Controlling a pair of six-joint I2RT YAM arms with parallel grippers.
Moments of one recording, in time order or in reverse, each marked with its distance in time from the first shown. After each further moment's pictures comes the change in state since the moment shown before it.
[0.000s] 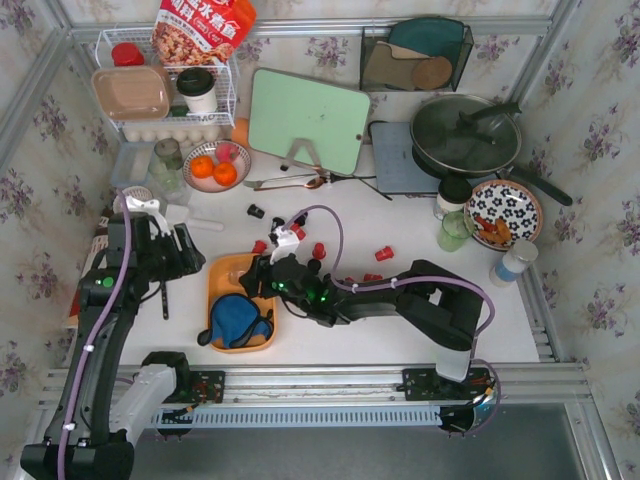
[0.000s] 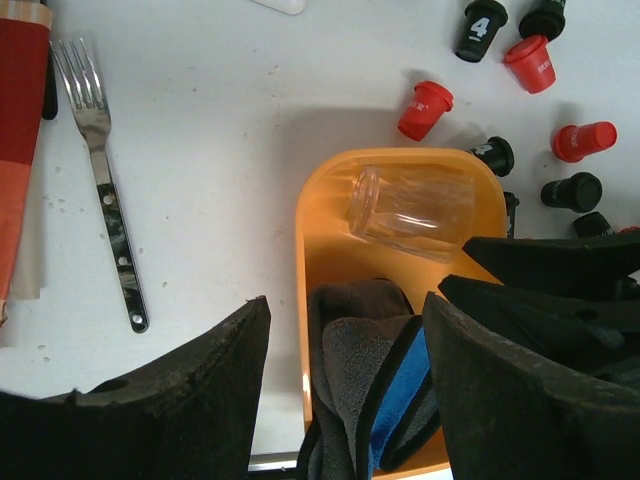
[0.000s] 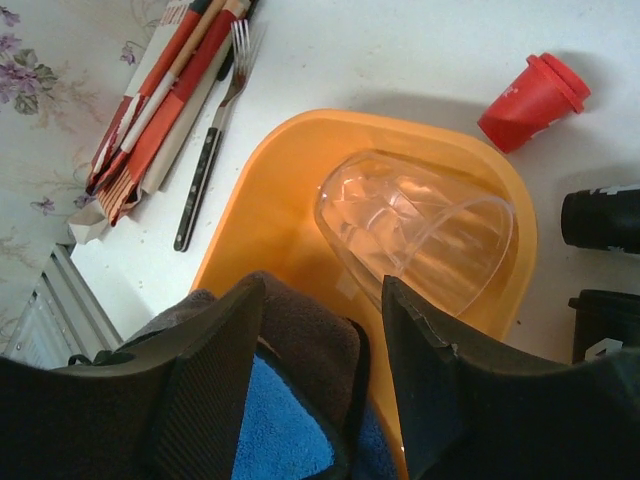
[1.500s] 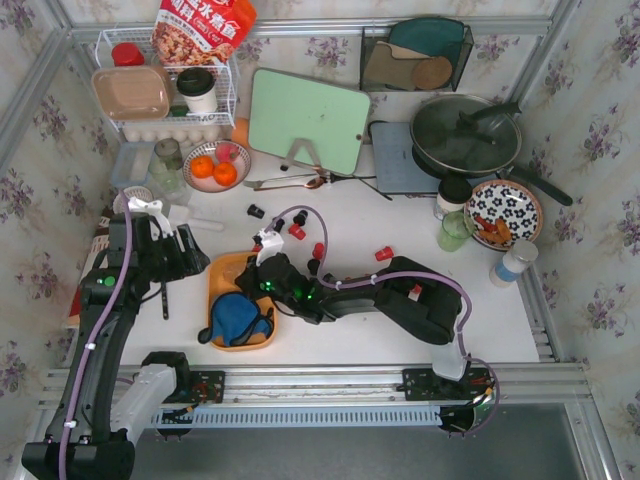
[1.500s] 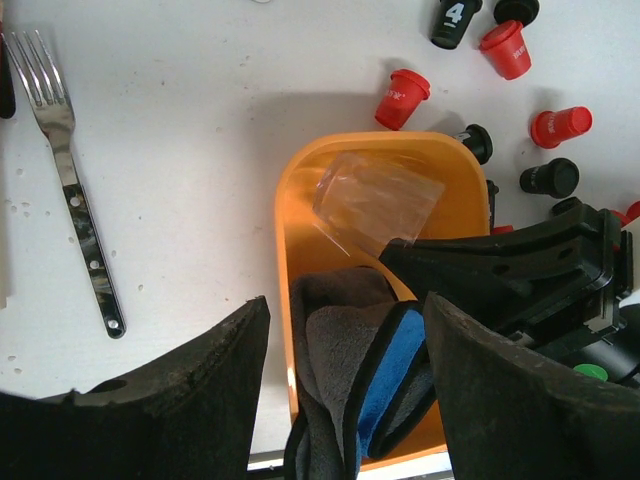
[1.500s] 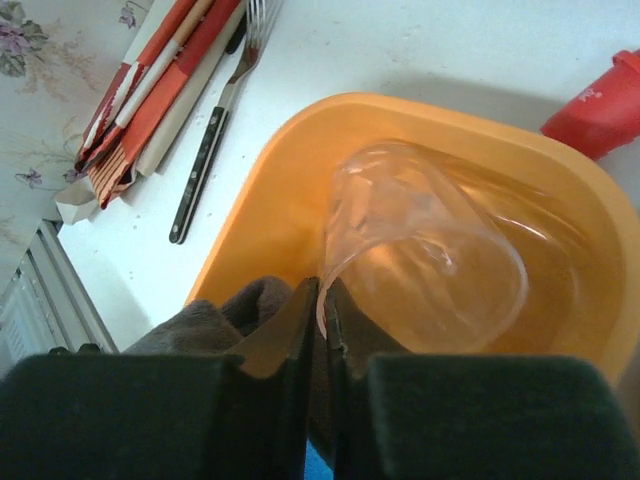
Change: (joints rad) left arm 0.009 0.001 -0.017 0.013 0.063 -0.005; right arm 0.004 0.135 0.107 0.004 -0.055 -0.038
